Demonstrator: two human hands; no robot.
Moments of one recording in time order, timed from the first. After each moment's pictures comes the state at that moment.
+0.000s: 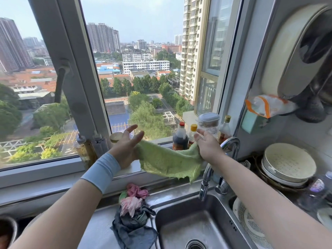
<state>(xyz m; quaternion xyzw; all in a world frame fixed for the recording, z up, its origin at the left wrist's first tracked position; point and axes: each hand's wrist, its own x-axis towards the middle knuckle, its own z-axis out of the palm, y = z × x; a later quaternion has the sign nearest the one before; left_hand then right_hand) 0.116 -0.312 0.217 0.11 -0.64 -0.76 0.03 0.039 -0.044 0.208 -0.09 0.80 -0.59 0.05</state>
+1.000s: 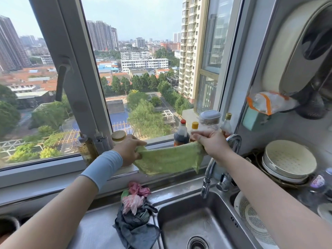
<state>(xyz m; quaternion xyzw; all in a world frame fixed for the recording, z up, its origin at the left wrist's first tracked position) 0.120 -0.326 0.214 0.07 -0.98 -0.19 -0.02 0.039 -0.039 0.214 -0.09 0.77 -0.63 0.06</state>
